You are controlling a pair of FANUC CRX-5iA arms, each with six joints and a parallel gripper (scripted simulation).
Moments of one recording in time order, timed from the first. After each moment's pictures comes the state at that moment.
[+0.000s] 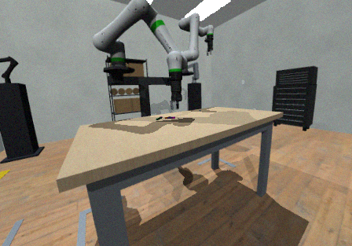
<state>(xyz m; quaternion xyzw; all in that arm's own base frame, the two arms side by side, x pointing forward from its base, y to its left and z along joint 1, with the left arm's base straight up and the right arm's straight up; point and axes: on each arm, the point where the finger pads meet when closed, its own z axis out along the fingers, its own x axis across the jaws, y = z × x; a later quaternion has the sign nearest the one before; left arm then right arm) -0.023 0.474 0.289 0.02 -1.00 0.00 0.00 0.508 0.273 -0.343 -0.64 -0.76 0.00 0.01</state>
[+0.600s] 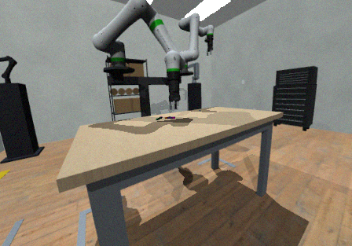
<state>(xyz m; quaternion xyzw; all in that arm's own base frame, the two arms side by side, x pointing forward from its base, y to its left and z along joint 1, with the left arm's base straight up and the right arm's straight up) -0.023 0.474 0.289 0.02 -1.00 0.00 0.00 0.509 0.260 -0.342 -0.73 -0.68 0.00 0.00</state>
